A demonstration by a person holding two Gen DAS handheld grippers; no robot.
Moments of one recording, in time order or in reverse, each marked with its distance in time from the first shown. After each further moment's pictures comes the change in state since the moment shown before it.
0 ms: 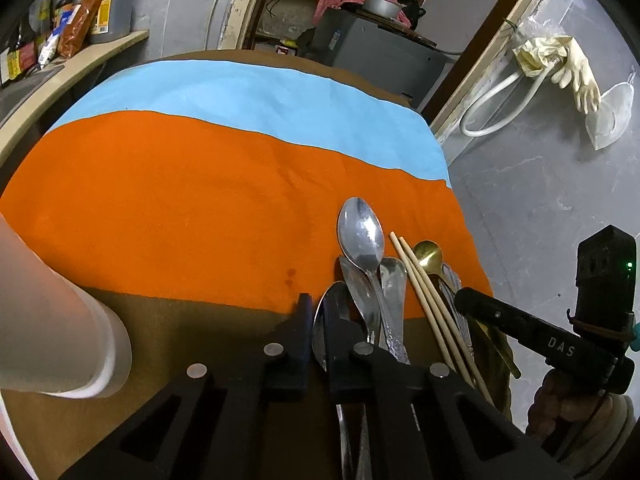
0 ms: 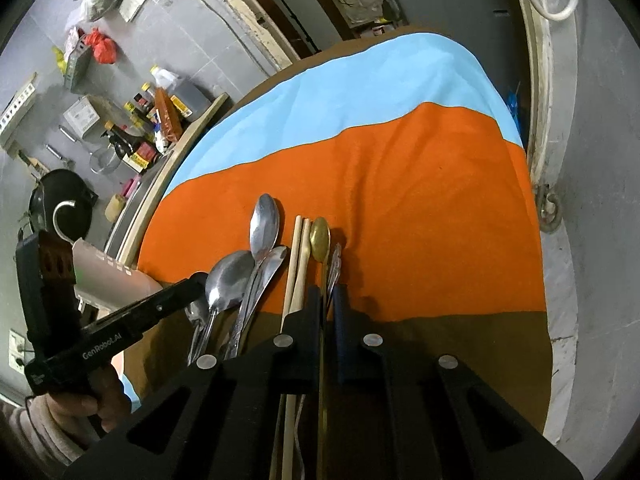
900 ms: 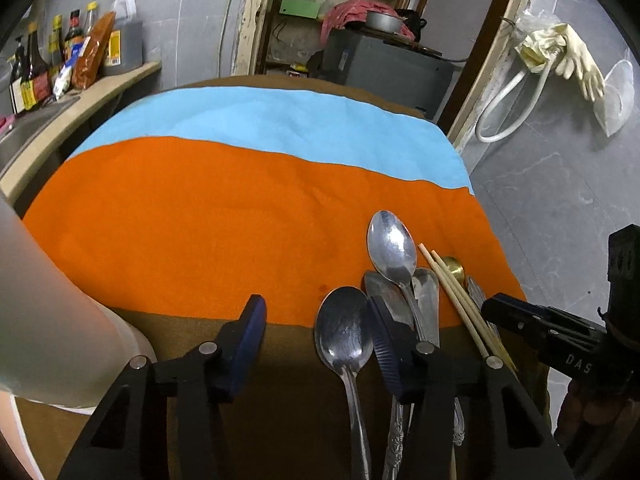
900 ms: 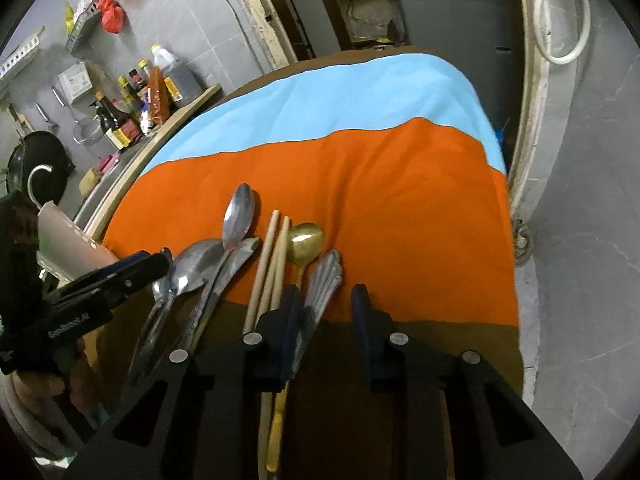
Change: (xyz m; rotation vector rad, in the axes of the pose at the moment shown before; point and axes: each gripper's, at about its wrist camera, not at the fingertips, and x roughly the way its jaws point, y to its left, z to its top) left arm 0.002 0.005 -0.006 0.059 -0.097 0.100; right arm -0.003 0.005 0.001 -0.121 -0.033 -0.110
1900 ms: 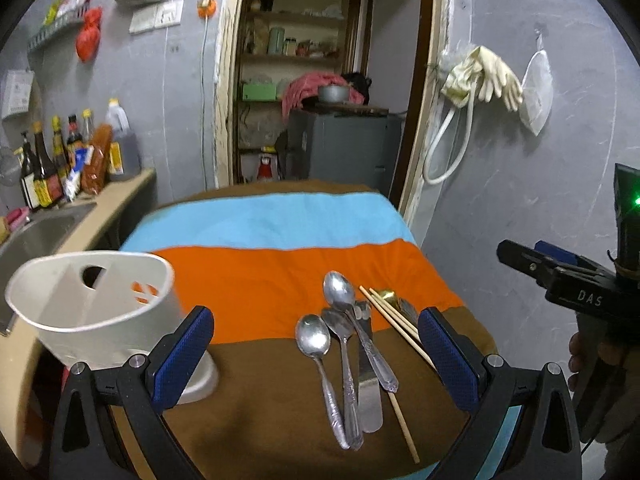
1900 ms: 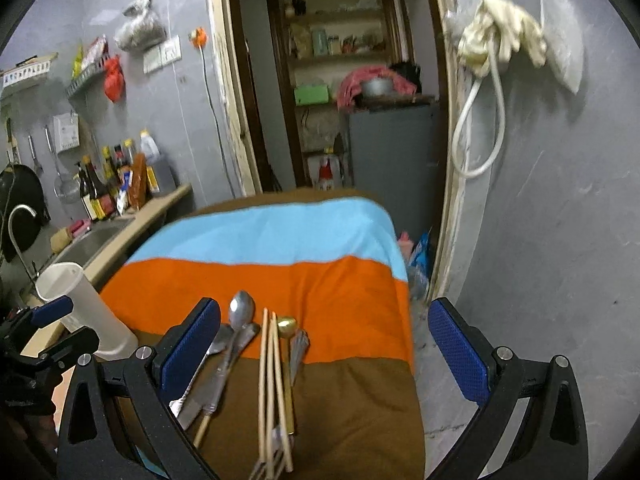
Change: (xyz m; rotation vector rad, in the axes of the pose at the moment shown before) left arm -0.126 -0.021 -0.015 0.197 -0.257 -0.019; right arm -0.152 0.030 0.006 -0.023 -0.391 -0.267
